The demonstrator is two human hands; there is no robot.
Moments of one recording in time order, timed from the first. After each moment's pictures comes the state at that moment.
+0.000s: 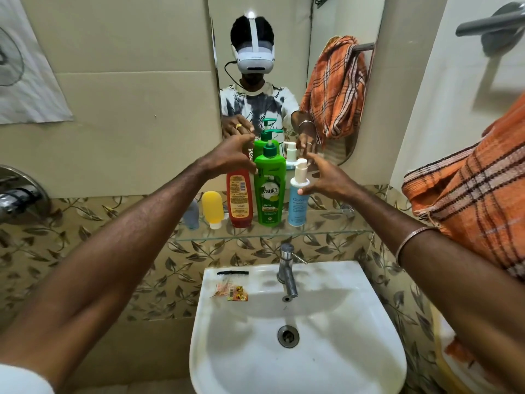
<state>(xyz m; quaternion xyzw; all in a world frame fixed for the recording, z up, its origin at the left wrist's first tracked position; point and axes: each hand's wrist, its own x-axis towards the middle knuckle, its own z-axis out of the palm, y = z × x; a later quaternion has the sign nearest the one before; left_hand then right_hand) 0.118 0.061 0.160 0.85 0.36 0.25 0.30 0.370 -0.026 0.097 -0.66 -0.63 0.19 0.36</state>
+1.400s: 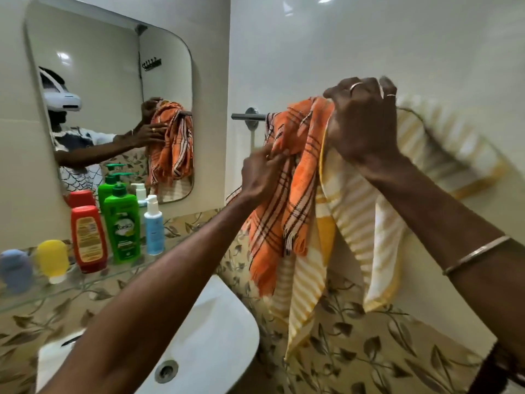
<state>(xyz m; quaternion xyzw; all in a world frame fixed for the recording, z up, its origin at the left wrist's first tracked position) 0.298 -0.260 0.224 0.77 0.03 0.44 0.47 0.353 -0.429 0.313 -0.71 -0.31 -0.62 0.11</state>
